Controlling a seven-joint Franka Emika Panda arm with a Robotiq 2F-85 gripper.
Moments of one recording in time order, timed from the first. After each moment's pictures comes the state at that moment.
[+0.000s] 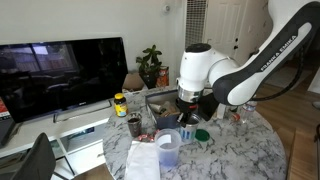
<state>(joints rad) 0.31 0.26 0.13 -2.25 -0.42 2.61 0.63</state>
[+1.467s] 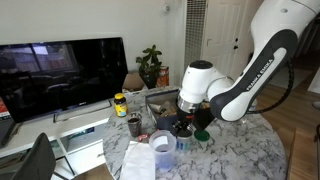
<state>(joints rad) 0.38 0.39 0.02 -2.26 -0.32 2.87 0.67</state>
